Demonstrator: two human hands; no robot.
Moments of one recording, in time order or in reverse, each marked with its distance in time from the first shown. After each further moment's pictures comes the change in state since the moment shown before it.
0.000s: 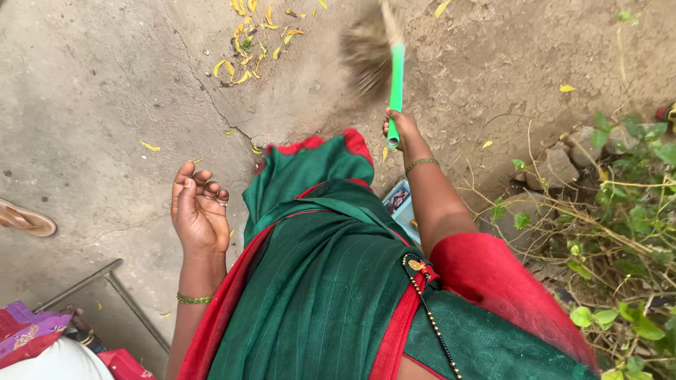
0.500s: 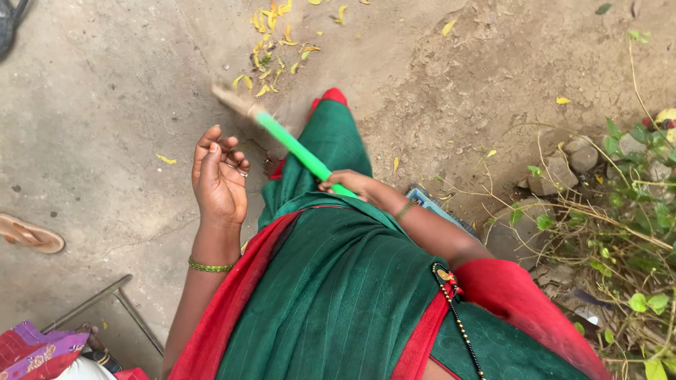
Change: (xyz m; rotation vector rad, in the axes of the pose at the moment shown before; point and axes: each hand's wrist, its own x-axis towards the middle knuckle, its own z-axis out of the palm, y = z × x) left_hand 0.085 0.054 -0.016 -0.063 -0.166 -0.052; right_hand -0.127 0.133 0.167 -0.199 -0.656 0.520
